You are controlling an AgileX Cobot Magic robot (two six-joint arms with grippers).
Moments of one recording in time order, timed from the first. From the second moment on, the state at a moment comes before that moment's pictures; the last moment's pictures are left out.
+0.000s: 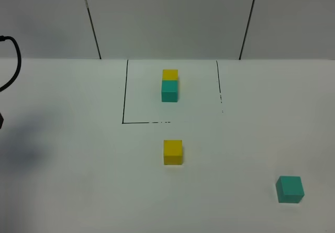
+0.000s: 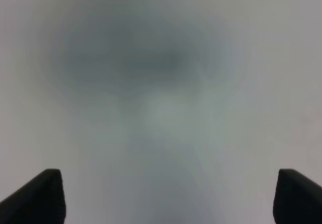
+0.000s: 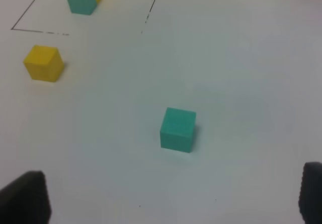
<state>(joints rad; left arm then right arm) 0.21 1.60 -1.29 -0.20 1.07 0.28 0.04 -0.01 -0.50 0.16 1.06 -0.13</state>
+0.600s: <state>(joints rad) 0.13 0.65 -0.72 -0.29 0.95 0.26 0.04 -0.01 -0.50 0.16 1.06 -0.13</state>
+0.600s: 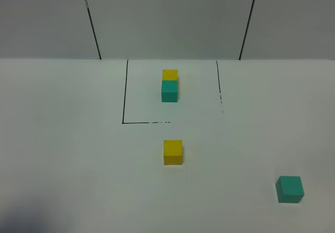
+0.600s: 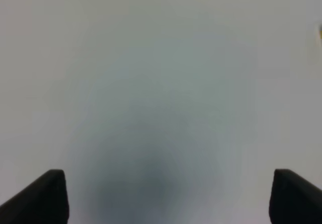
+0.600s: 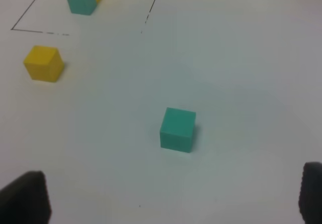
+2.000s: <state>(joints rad) 0.05 -0.01 -0.51 -0.27 1.09 0.31 0.04 -0.01 -0.50 0.16 1.06 -0.13</state>
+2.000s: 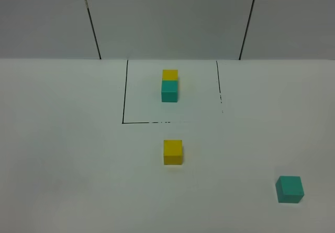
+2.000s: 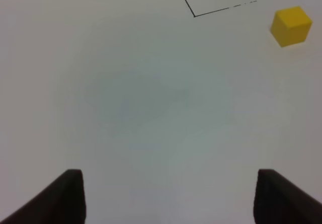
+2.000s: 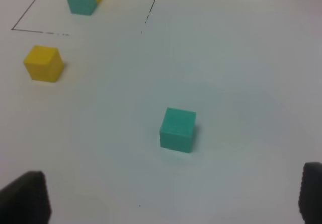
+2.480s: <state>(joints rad) 0.05 -0.01 -0.51 -0.26 1.09 0.31 0.04 -0.01 -0.50 0.16 1.06 -0.13</state>
